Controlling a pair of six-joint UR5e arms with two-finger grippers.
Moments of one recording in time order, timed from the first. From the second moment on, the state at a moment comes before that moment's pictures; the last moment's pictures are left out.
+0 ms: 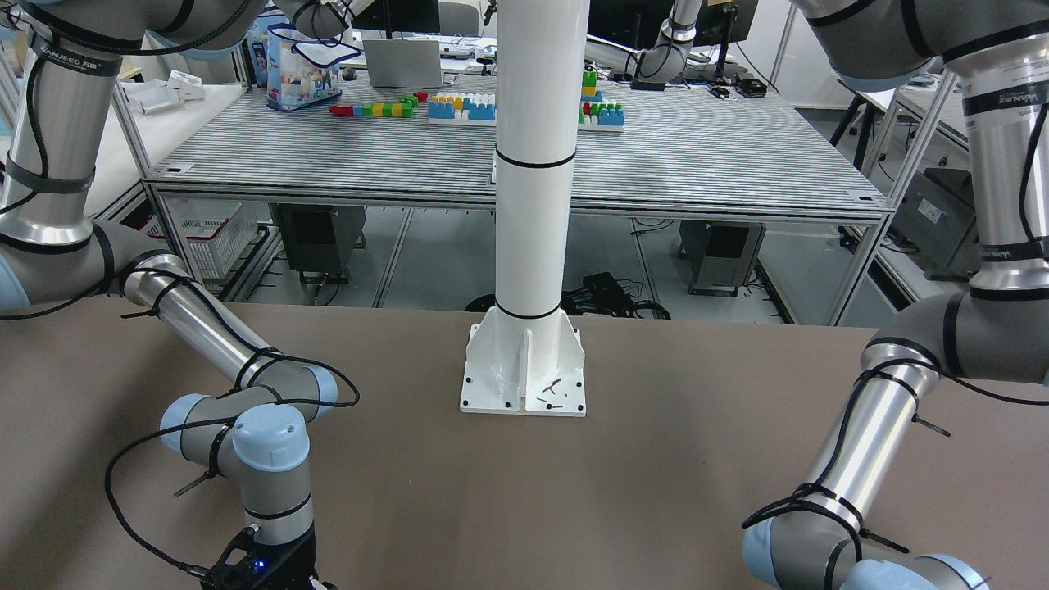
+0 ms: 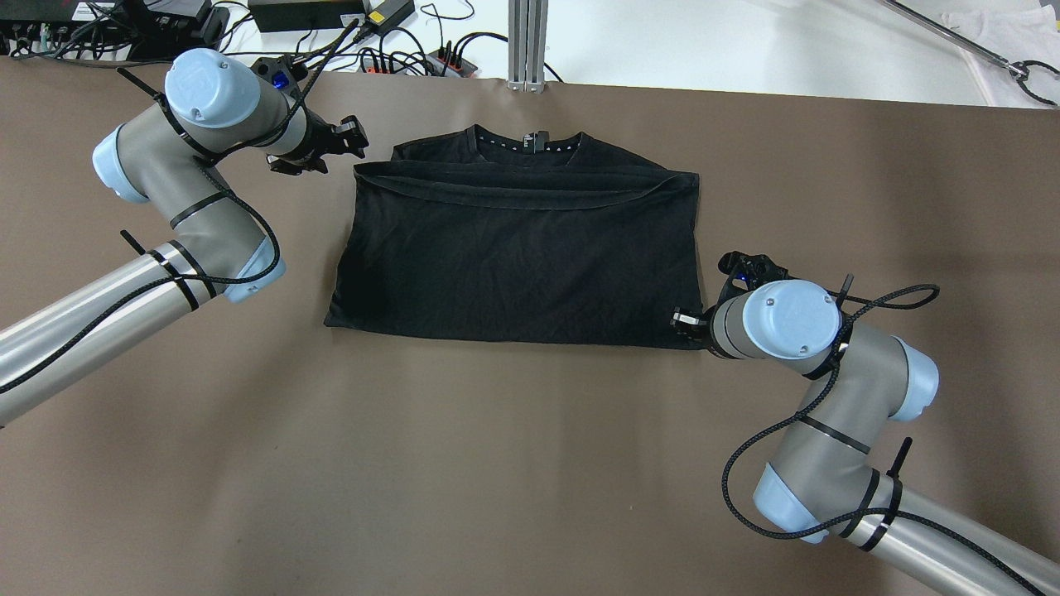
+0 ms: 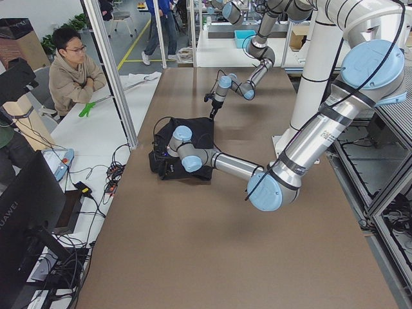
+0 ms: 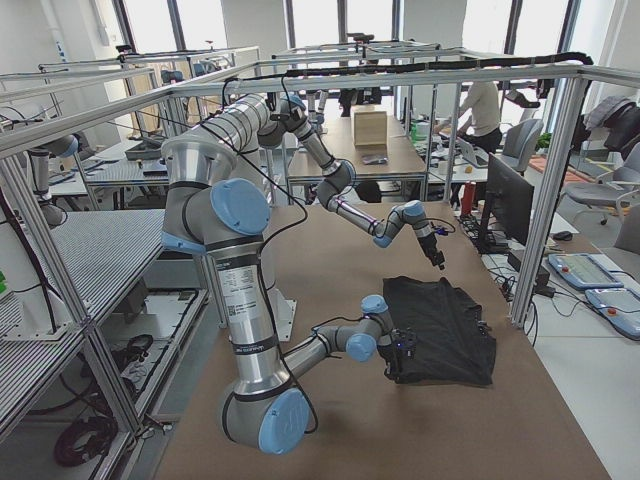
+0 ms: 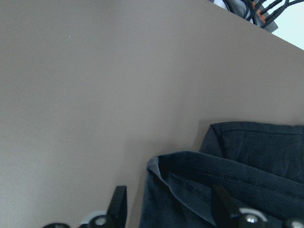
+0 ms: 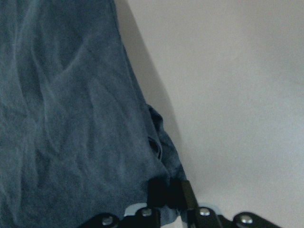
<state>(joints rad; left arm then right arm) -0.94 -2.29 -1.15 -2.26 -1.87 -1.39 0.65 -1.21 1.65 -1.19 1.70 1.46</state>
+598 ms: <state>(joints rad) -0.94 -2.29 -1.16 -2.26 -1.87 -1.39 0.65 -1.23 1.71 -1.19 1.71 1.47</state>
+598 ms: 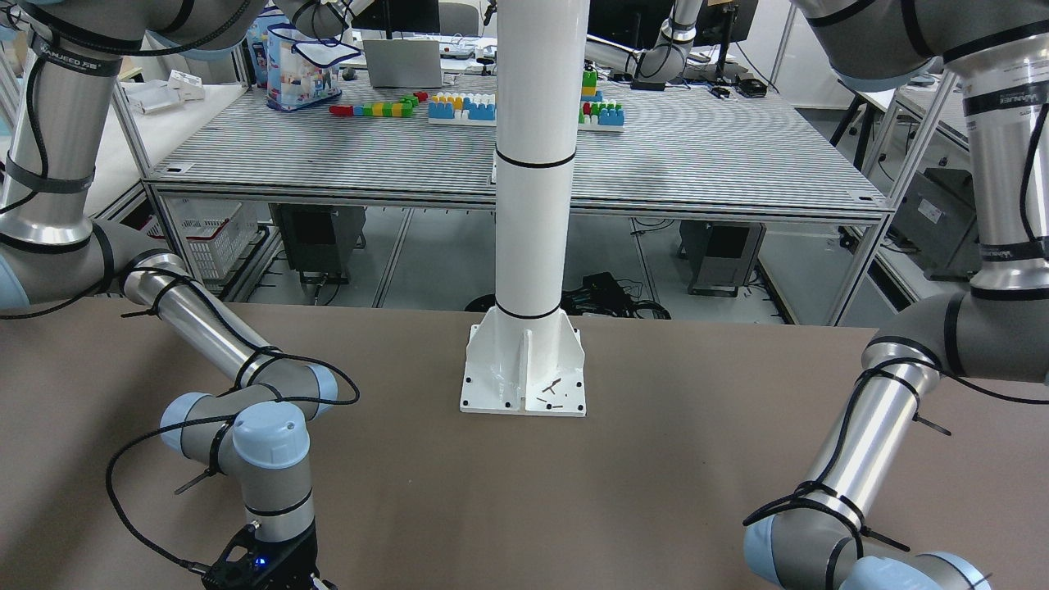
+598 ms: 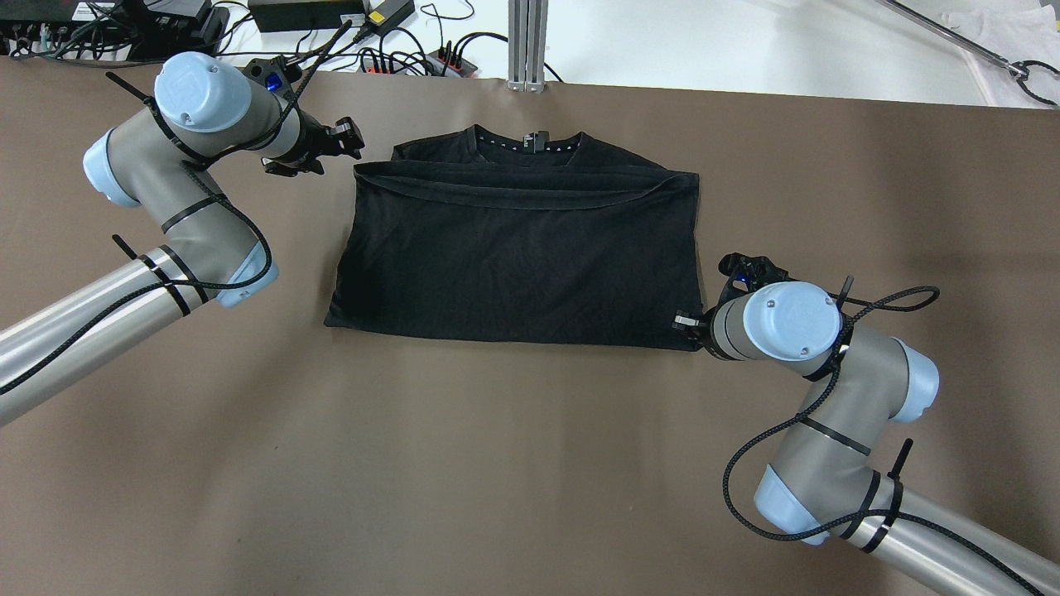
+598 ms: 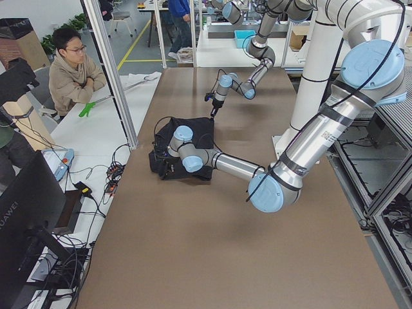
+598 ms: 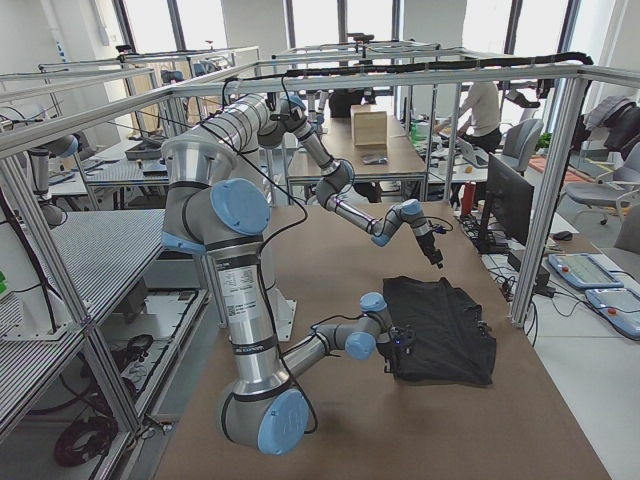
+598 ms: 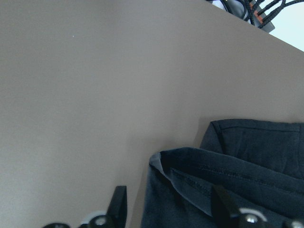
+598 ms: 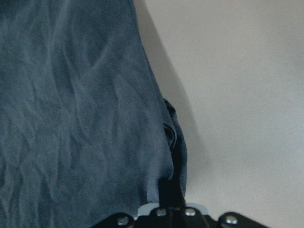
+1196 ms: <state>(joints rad) -0.94 -2.29 -1.16 -2.26 -1.89 -1.39 0.48 -1.41 2.15 -1.37 1.84 1.58</state>
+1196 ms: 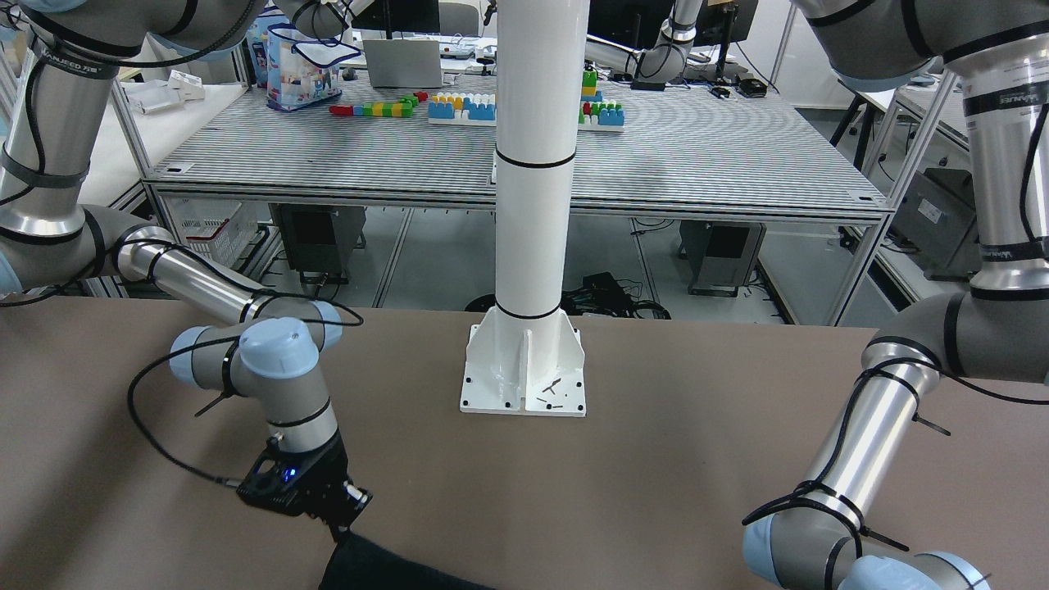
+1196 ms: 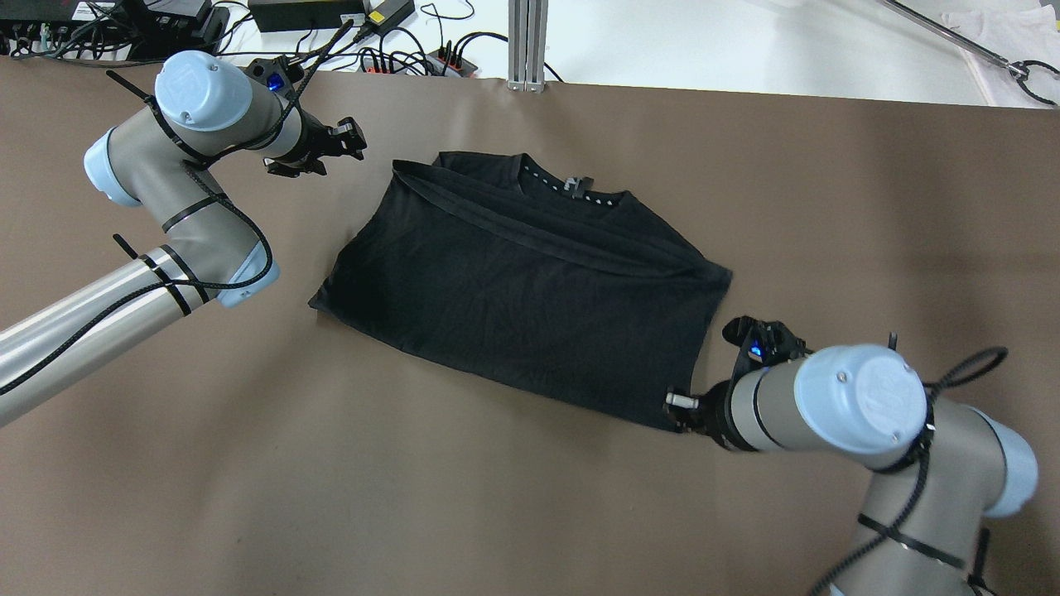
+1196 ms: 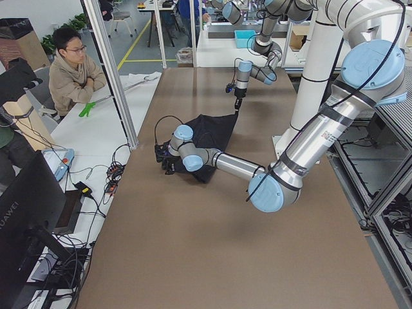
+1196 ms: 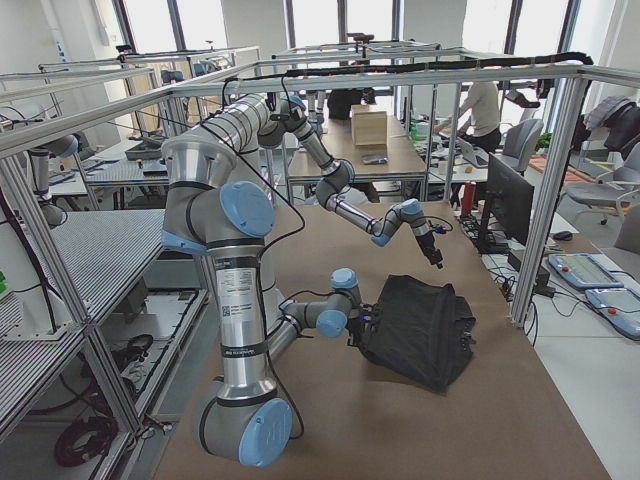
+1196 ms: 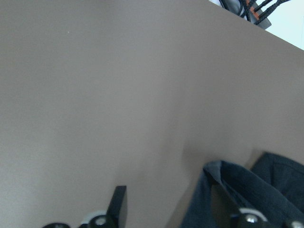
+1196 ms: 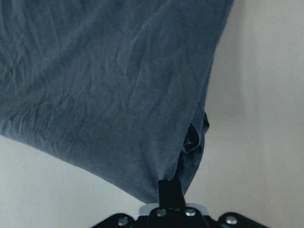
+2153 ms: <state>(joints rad) -0.93 -2.23 -1.28 -2.24 -1.95 -1.42 0.10 -1.46 2.32 -1.42 1.61 1.63</state>
